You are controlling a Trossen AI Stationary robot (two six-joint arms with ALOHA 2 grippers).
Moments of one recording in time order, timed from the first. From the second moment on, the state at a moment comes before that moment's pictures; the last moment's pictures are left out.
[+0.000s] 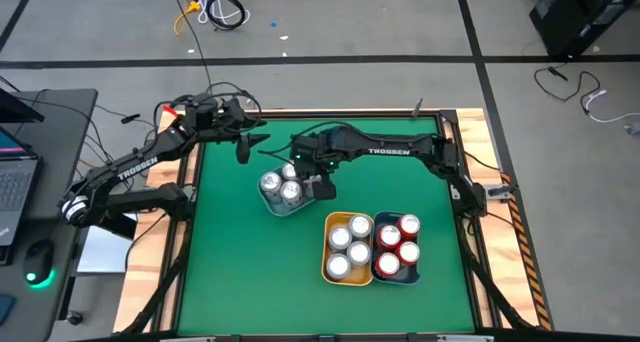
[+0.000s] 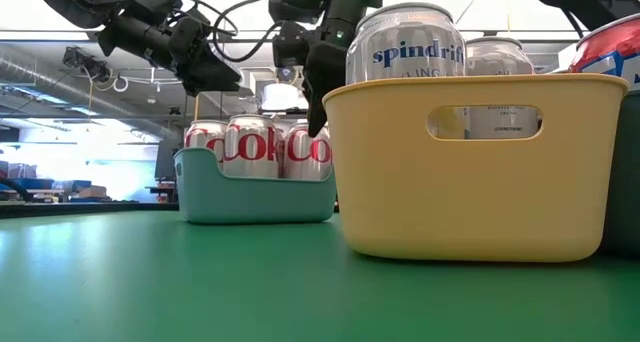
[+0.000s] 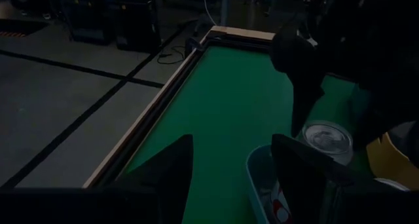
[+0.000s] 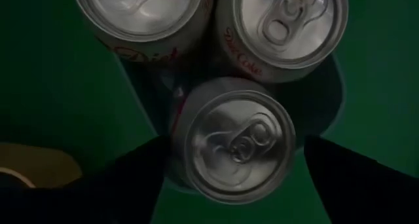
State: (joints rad) left arm 0.79 0.96 0.66 -0.06 0.48 0.15; right arm -0.15 2.17 2.05 -1.13 0.03 -0.25
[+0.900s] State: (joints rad) left arm 0.75 0.96 0.66 -0.09 0.47 0.07; right arm -0.15 2.17 2.05 -1.13 -0.02 -0.24
